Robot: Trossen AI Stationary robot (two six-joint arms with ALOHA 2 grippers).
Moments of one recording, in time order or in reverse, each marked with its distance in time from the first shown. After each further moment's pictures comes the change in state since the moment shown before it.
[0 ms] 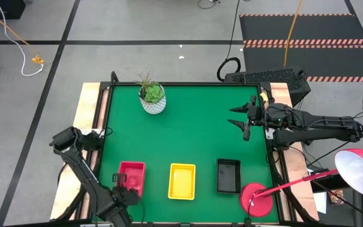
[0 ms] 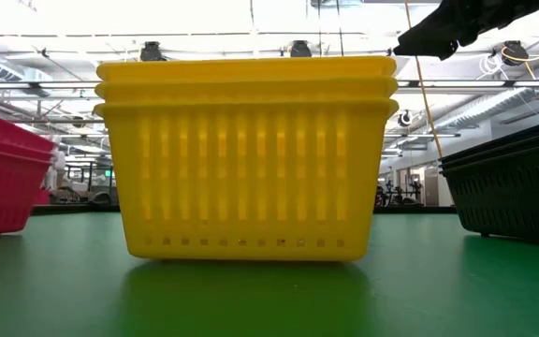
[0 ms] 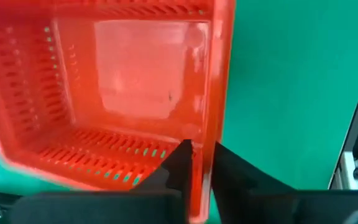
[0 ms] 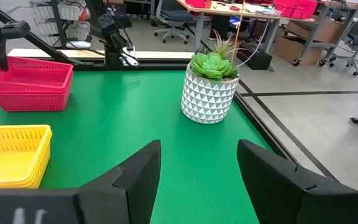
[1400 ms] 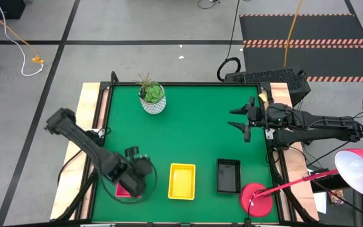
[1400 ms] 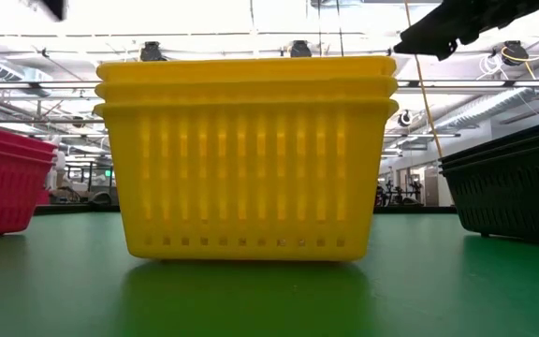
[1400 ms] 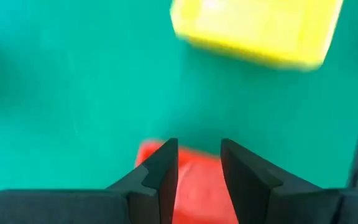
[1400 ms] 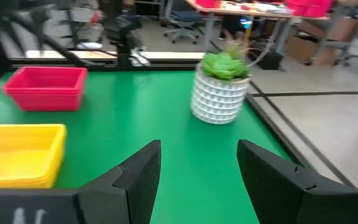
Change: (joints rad) left arm 0.289 -0.250 0.007 0.090 -0.233 0.102; right arm 0.001 0.000 0.000 -0.001 -0.057 0.009
